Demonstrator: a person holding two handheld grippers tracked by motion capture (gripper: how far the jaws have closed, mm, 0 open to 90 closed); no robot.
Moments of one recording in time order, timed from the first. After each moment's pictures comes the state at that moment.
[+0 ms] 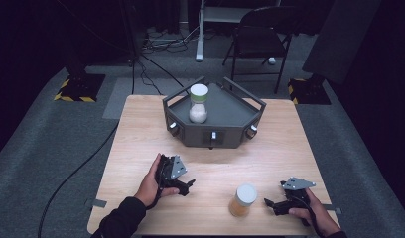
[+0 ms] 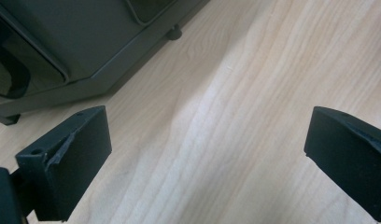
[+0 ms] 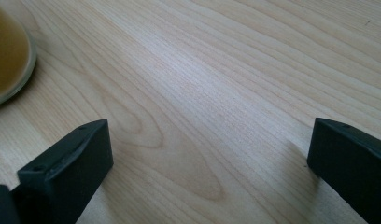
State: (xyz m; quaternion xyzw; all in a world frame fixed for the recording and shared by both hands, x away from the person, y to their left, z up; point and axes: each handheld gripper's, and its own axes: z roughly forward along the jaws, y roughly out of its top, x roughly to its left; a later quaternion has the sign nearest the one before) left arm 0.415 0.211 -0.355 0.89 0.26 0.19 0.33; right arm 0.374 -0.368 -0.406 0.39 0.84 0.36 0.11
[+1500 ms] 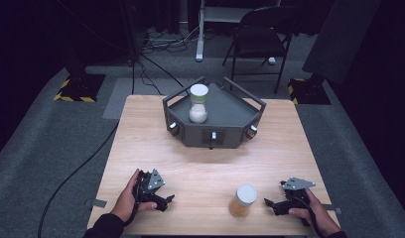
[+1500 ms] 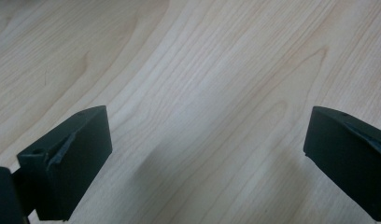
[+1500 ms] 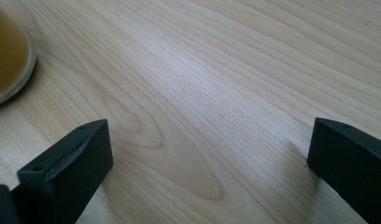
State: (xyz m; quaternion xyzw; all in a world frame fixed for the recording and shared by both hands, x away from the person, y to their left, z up) left arm 0.391 0.268 -0.355 0.89 0.32 0.13 0.29; right arm 0.375 -0.367 -0.406 0.39 0.84 0.36 0.11
